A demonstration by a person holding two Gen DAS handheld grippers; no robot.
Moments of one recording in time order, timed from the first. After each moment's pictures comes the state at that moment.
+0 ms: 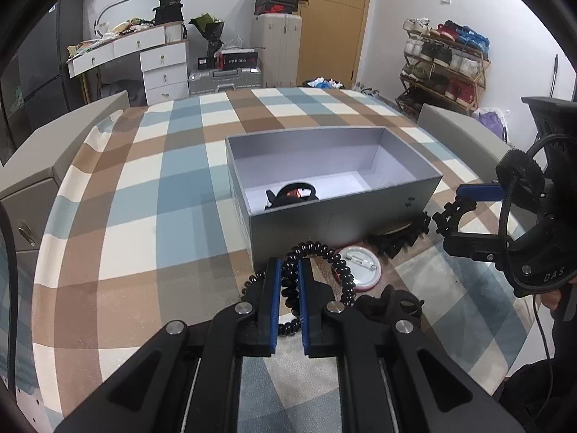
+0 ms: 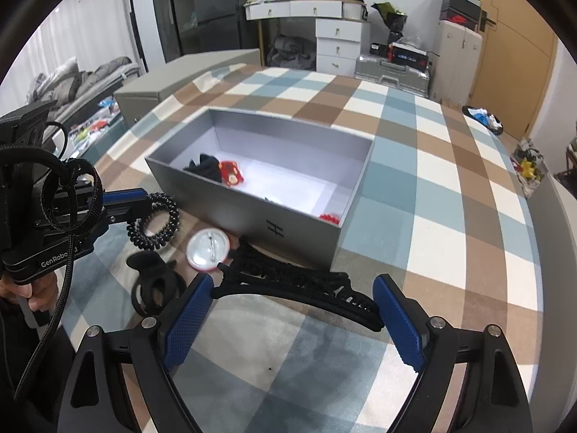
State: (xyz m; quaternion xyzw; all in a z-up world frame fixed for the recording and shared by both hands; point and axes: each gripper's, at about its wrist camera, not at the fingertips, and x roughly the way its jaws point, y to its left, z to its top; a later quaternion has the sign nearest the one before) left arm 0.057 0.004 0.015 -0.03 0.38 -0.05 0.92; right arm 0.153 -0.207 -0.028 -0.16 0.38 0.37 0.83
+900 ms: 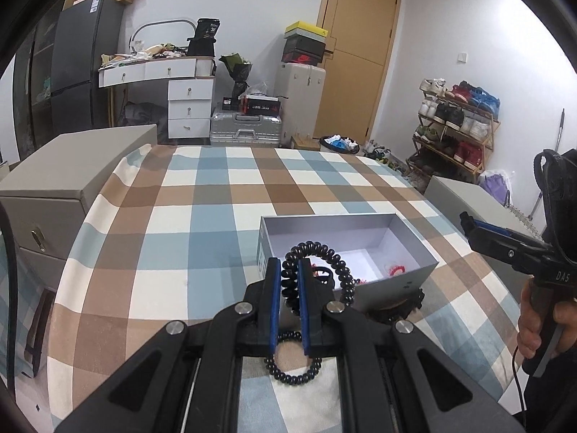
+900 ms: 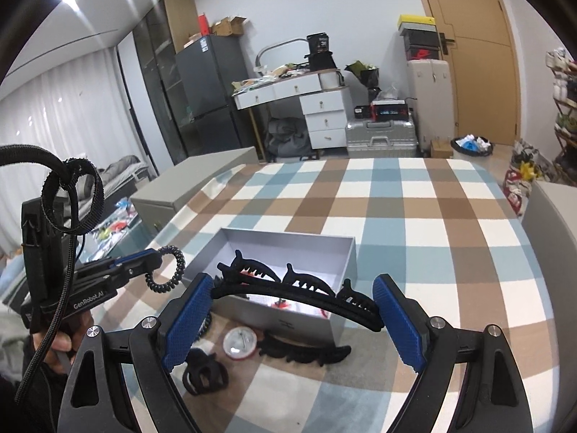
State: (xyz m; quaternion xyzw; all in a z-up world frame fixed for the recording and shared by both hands) left arm 0.062 0.032 0.046 -0.09 0.29 -0.02 0.95; right arm 0.165 -0.234 0.021 0.01 0.28 0.39 0.88
